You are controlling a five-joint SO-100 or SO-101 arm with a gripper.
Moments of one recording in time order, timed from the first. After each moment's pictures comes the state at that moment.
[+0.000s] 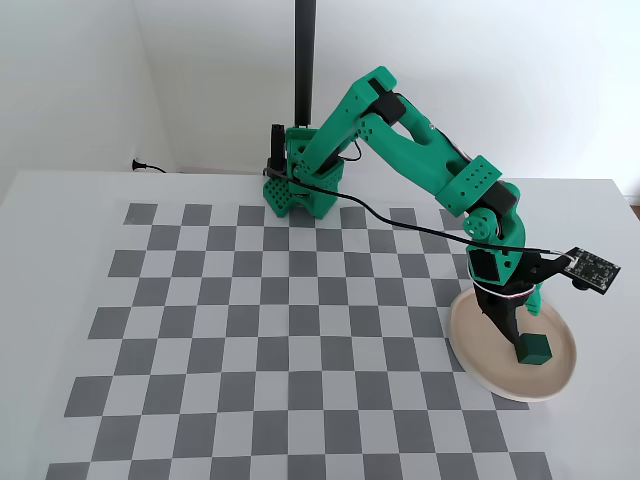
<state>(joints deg) -48.6 69.8 80.1 43.3 -86.2</state>
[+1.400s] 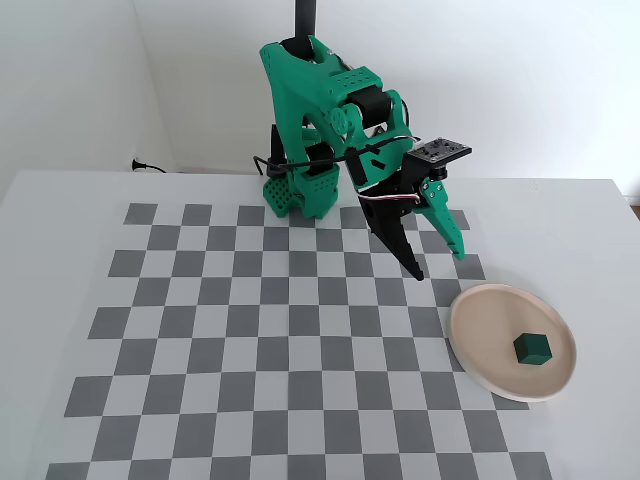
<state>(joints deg) -31.9 137.3 130.5 43.2 -81.2</state>
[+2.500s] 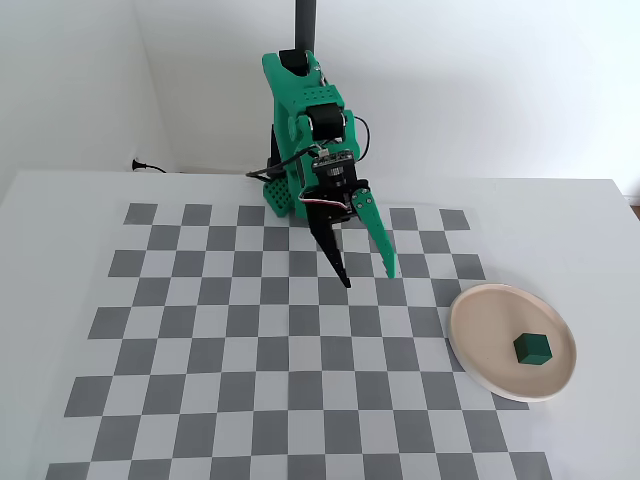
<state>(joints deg) -15.6 164.0 156.9 35.7 -68.6</state>
